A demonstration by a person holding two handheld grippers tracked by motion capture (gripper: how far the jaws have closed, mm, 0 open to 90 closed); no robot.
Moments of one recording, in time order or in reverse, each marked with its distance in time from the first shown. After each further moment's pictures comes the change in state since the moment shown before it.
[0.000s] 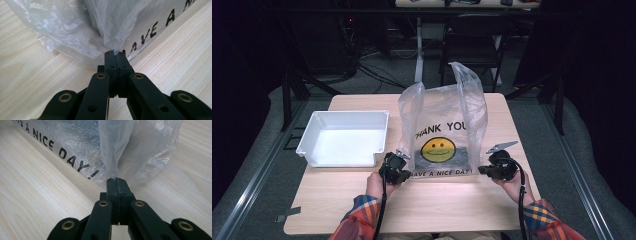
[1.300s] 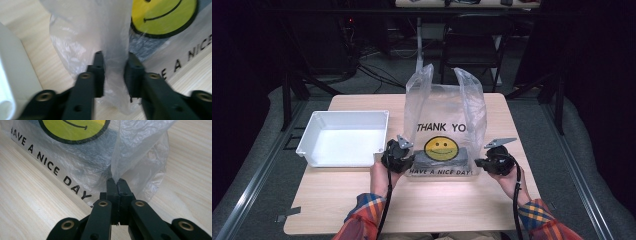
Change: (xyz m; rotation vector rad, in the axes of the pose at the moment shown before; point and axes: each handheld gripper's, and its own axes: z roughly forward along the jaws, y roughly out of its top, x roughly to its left) left arm -0.006 0.031 -0.019 -0.186 0.183 0.018; right arm 0.002 0.014 0.000 -0.085 -0.036 -0.008
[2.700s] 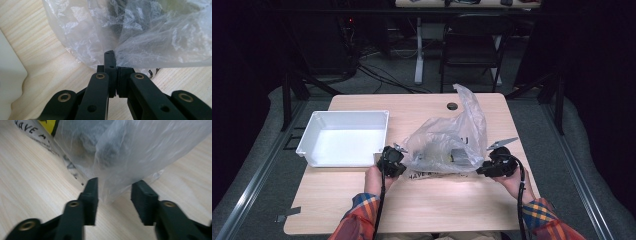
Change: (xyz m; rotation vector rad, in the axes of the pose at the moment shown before) left arm 0.020 -0.026 0.023 0.181 -0.103 -0.025; right arm -0.011 -0.006 -0.001 0.078 0.060 0.002
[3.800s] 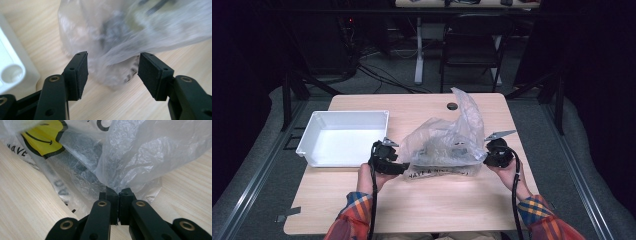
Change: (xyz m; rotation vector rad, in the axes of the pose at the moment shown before) left arm 0.003 0.005 -0.055 -0.174 -0.100 -0.072; right arm -0.008 0.021 0.010 -0.077 -0.012 0.009
